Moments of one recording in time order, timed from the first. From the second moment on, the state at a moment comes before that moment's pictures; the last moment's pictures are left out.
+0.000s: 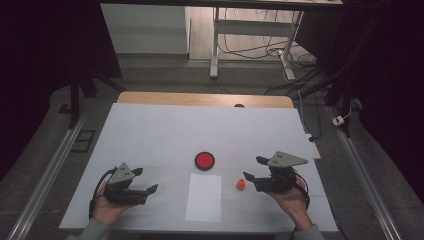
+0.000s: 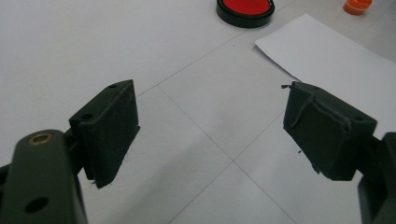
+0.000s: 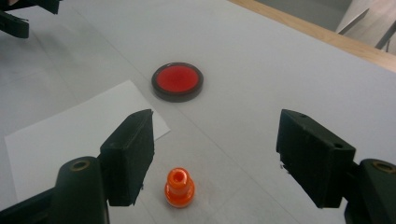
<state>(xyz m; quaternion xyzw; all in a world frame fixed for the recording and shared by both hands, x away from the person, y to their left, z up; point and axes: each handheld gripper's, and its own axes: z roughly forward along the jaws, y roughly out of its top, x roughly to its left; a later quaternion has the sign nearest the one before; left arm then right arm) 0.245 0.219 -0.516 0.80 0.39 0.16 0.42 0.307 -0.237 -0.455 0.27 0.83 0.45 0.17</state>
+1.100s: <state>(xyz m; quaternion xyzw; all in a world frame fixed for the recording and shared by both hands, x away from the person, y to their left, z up) 0.245 0.218 -0.521 0.81 0.40 0.15 0.41 0.310 -0.218 -0.505 0.26 0.87 0.39 0.14</state>
